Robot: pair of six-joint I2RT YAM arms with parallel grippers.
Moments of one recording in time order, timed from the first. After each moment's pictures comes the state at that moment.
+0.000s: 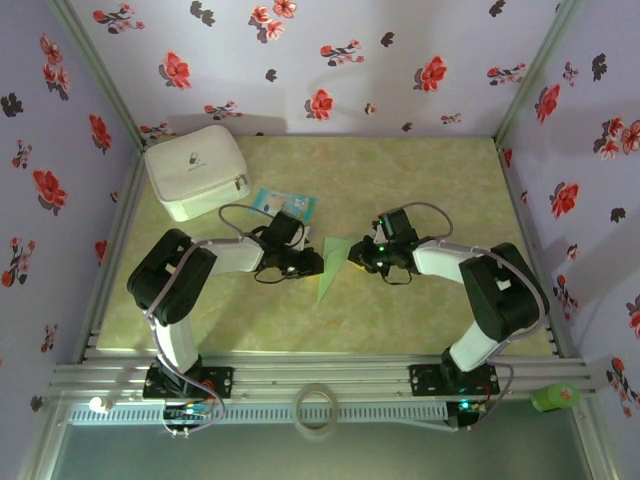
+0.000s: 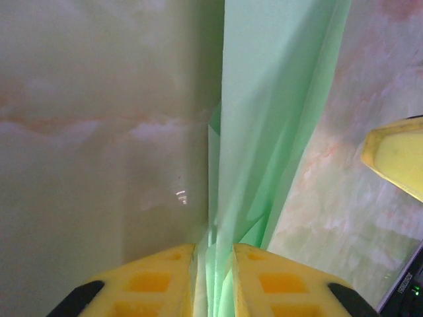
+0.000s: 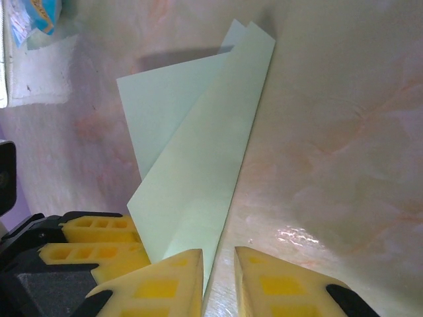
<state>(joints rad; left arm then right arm) -0.68 1.83 0.93 -0.10 0.47 -0.69 0.46 1.62 0.74 -0.05 -0.50 0.88</state>
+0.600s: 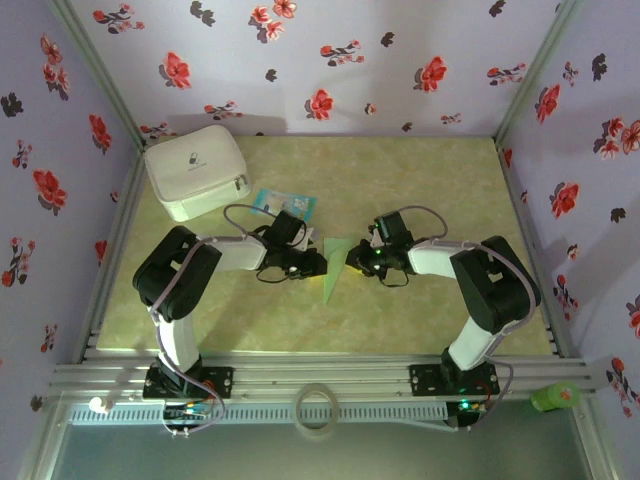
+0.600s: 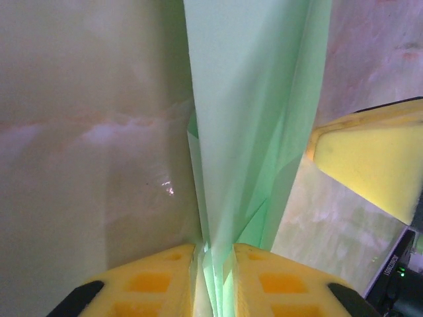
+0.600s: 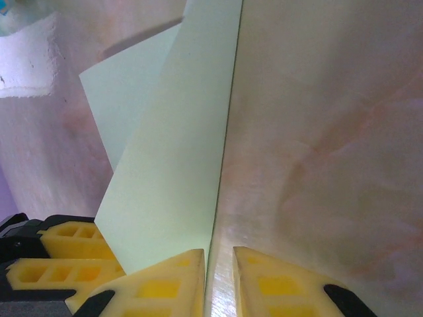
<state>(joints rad) -0.68 1.86 0.95 -0.08 0.54 -0.68 0.47 1.69 0.74 -0.02 -0.51 0.88</state>
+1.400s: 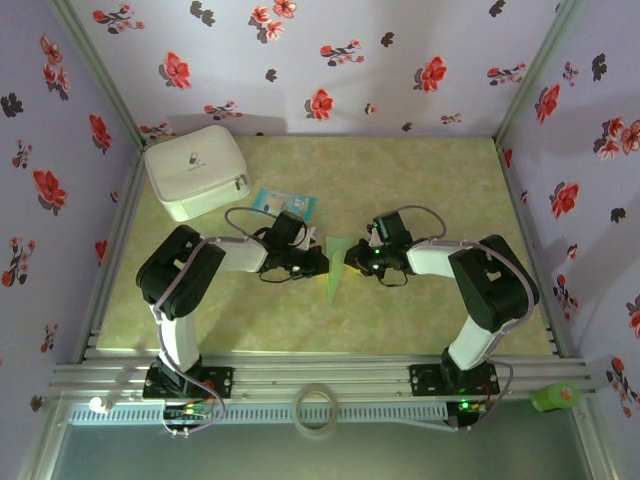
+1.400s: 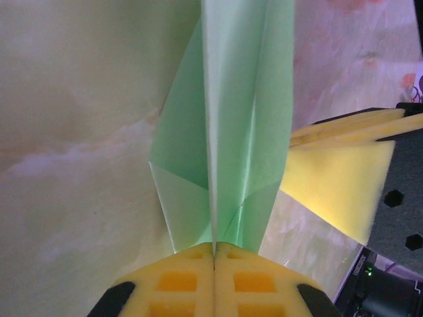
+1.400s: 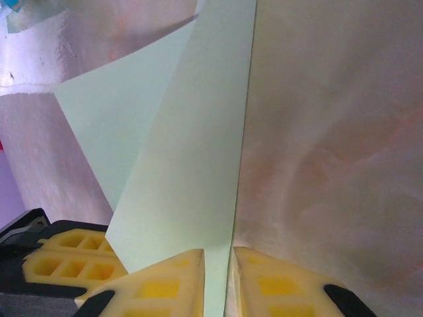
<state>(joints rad) -0.68 1.88 0.92 0.05 0.59 -0.75 0.48 1.70 0.74 0.01 -0.52 0.88</state>
